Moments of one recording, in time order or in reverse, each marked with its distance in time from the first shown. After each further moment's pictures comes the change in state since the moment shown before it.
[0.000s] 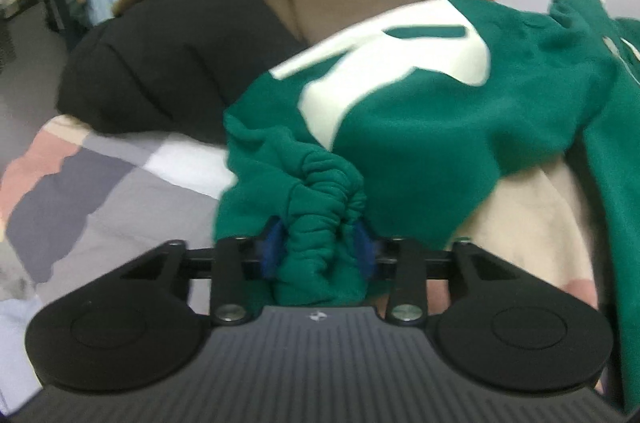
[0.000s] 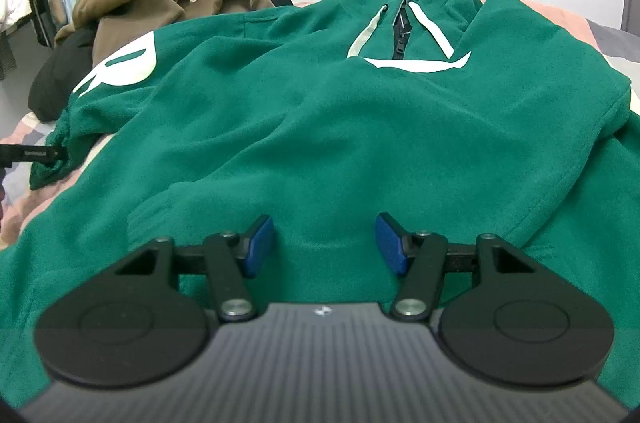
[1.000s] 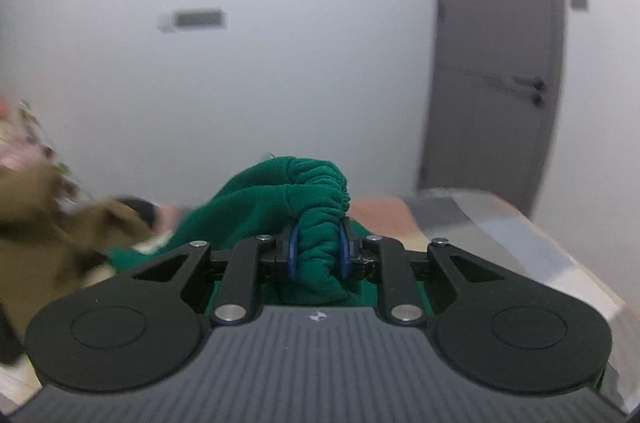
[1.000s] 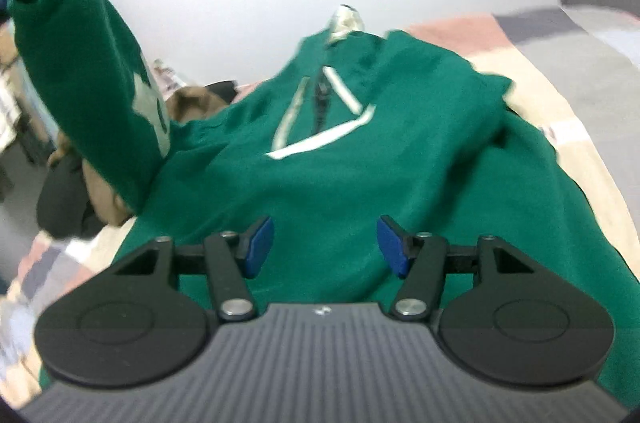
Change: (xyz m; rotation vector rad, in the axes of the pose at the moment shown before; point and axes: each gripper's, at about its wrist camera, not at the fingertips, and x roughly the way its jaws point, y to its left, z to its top) left arm -0.275 -0.278 0.131 0.128 -0.373 -0.688; right arm -0.074 -0.078 0.008 0.314 -0.158 -0.007
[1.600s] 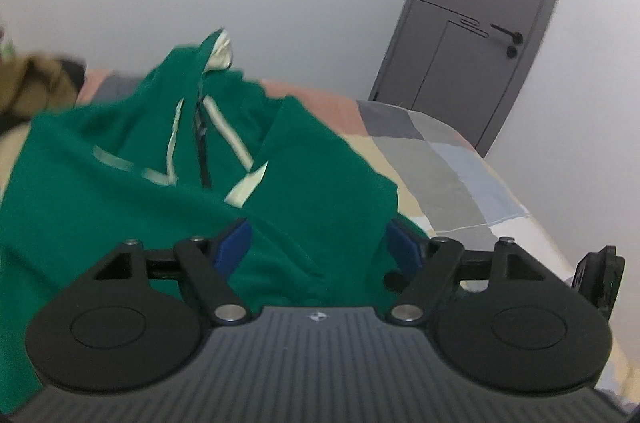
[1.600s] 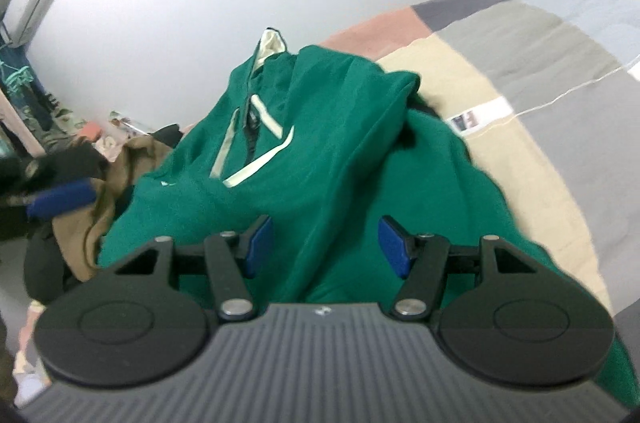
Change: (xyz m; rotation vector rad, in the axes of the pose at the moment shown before) left arm 0.061 0.007 -0.102 -0.212 0.234 -0.168; right arm -0.008 -0.054 0.004 0.160 -0.061 -0.095
